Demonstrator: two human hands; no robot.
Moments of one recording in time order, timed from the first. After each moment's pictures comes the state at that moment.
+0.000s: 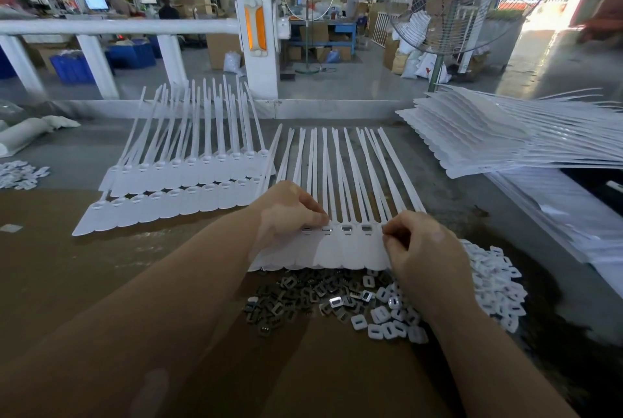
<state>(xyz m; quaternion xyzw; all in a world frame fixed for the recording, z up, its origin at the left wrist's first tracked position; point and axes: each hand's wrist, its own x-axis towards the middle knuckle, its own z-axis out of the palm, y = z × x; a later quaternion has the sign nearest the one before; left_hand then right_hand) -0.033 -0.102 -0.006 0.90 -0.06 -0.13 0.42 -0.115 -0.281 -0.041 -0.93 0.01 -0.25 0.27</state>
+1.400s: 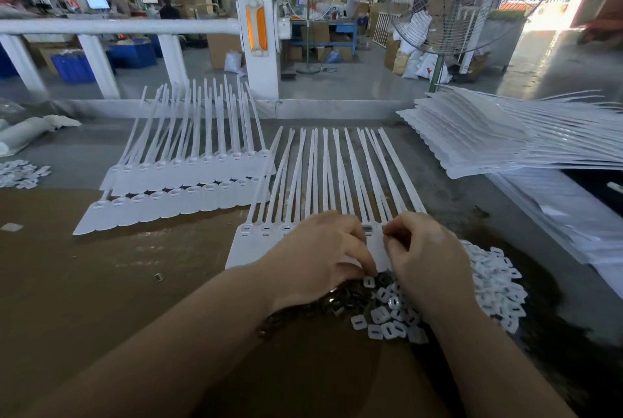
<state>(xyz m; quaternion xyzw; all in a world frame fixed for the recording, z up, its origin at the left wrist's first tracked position) -0.093 -0.119 -0.011 0.90 -0.40 0.02 0.19 -0.114 -0.281 -0.039 -0.93 0.02 -0.25 0.27</state>
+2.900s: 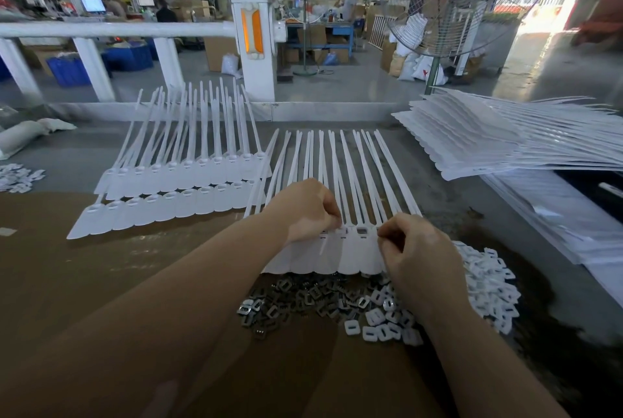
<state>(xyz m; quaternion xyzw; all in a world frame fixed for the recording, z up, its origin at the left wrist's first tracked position) -0.043 -0.128 0.007 0.94 -0.17 -0.07 0.27 -0.116 -0.281 -0.040 -0.93 0.01 -0.25 0.27</state>
